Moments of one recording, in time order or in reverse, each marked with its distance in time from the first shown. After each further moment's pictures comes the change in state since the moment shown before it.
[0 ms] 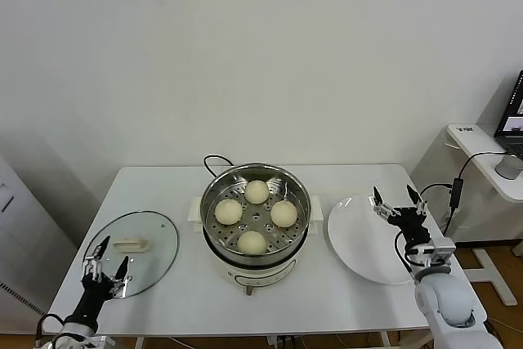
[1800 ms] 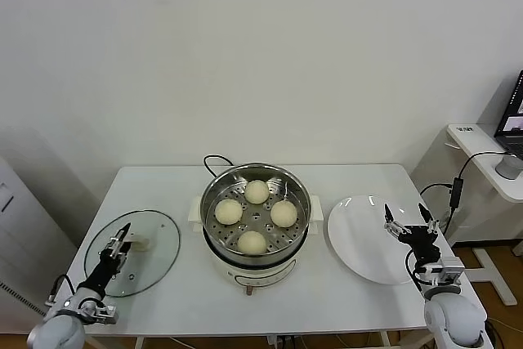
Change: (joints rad) left arm -0.344 -0.003 0.077 0.388 0.316 -0.137 -0.016; right arm -0.061 0.037 0.076 -0.029 -0.059 0.026 -0.031
